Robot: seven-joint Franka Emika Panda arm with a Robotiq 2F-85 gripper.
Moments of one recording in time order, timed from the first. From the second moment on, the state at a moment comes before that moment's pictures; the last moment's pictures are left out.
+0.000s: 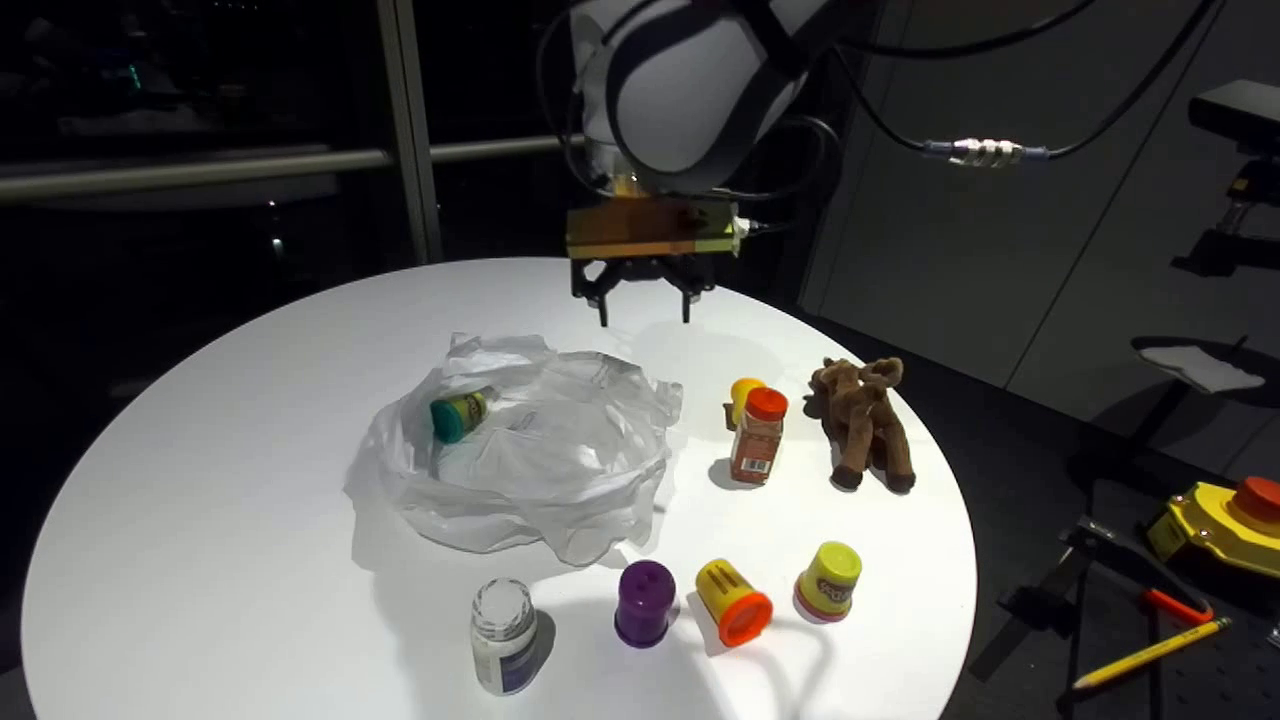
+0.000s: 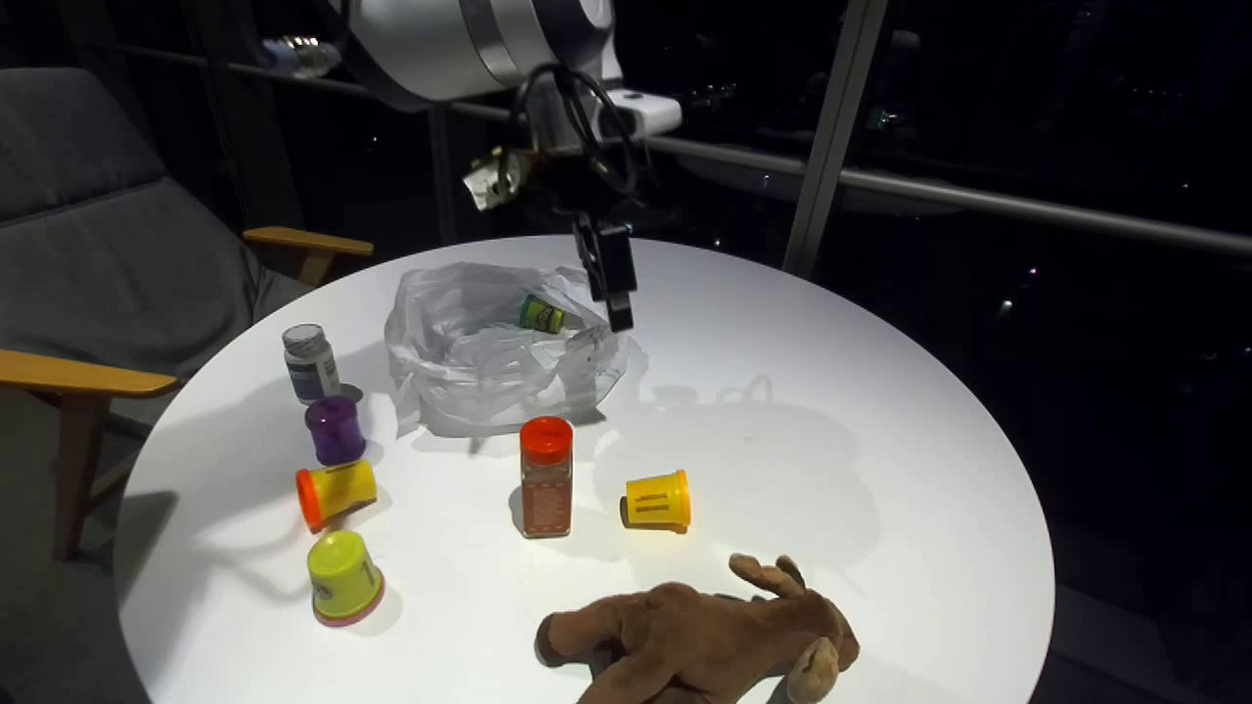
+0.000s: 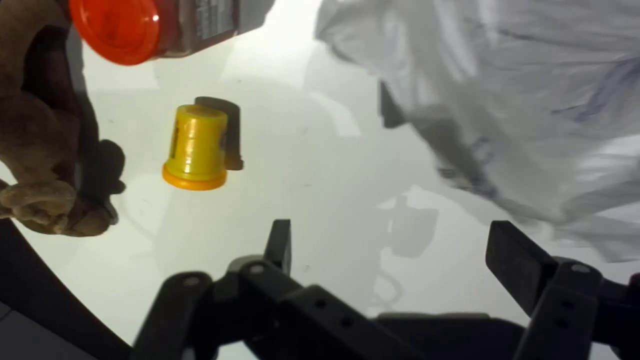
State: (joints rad) arm 0.25 0.62 -0.19 -1.73 -0.23 2.36 1.07
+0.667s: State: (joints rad) arm 0.27 0.75 -0.03 -1.57 -0.10 2.35 1.02
